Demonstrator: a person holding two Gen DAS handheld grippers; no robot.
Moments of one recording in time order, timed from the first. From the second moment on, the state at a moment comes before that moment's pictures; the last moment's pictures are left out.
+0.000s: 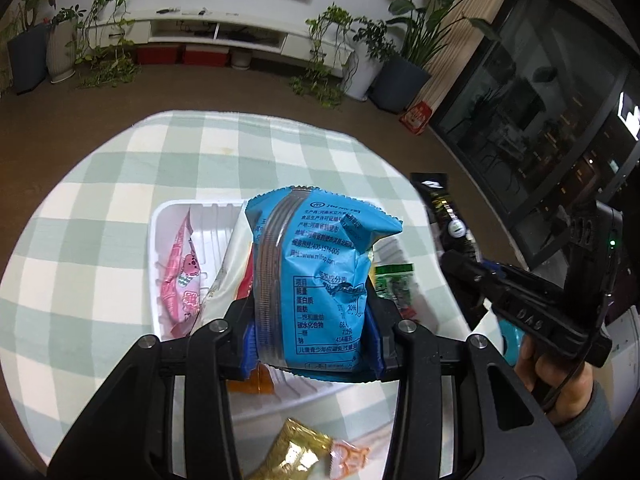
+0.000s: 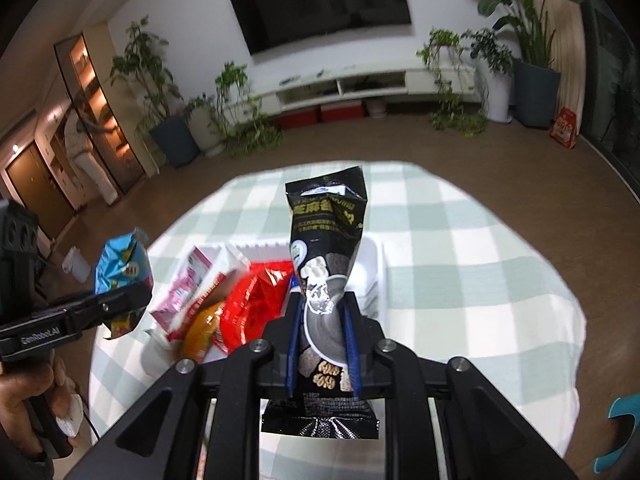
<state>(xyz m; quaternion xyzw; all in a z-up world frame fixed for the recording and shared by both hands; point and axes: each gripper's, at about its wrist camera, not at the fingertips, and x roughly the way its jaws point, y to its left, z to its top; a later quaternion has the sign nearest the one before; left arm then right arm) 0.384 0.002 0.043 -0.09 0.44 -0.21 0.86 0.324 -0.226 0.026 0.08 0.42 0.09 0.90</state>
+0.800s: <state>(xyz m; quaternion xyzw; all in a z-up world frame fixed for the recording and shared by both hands) 0.412 -0.029 -0.029 -0.03 0.47 -0.18 0.86 0.345 -0.207 -0.038 0.05 0.47 0.07 0.88</state>
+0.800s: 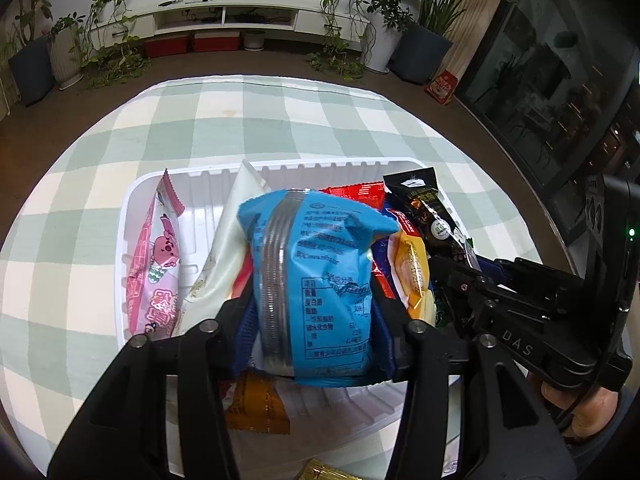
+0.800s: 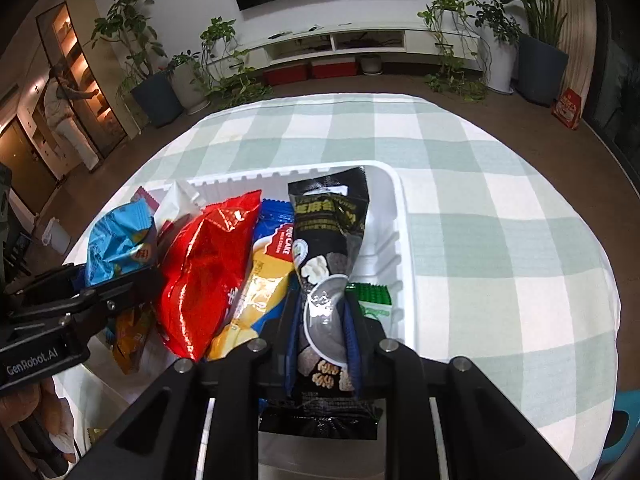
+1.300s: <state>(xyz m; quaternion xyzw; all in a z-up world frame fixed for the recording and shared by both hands) 0.396 -0.028 -0.011 -0.02 0.46 -0.19 0.87 0.333 -0.201 -0.023 0.04 0.45 0.08 0.89</state>
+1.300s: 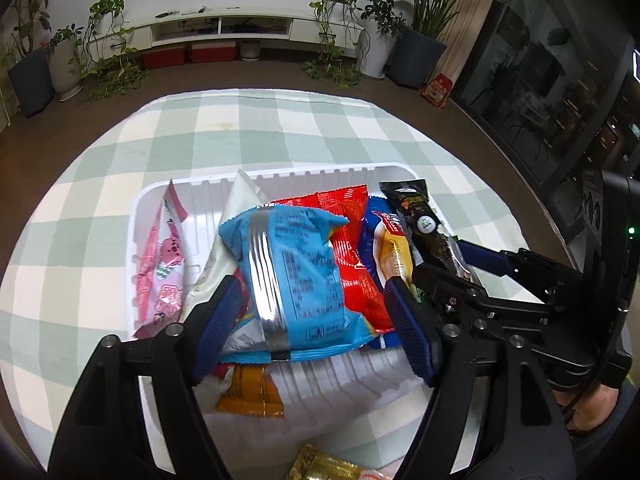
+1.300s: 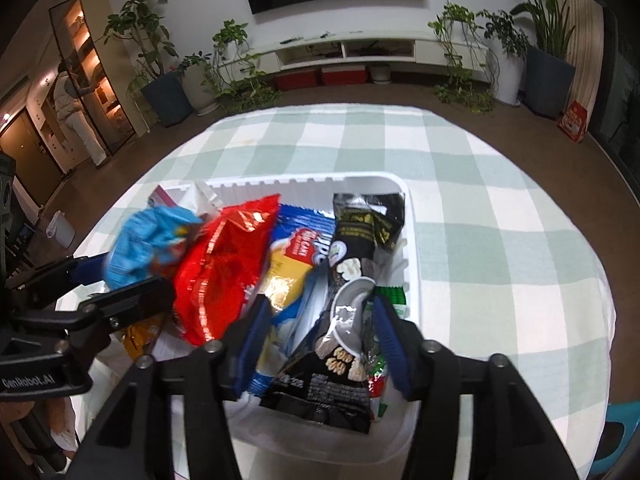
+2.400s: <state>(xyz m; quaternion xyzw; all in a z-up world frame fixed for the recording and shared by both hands) 0.200 0.045 -0.009 -0.04 0.39 -0.21 0.90 0.171 -0.272 -0.016 0.31 0.36 0.16 0.87</state>
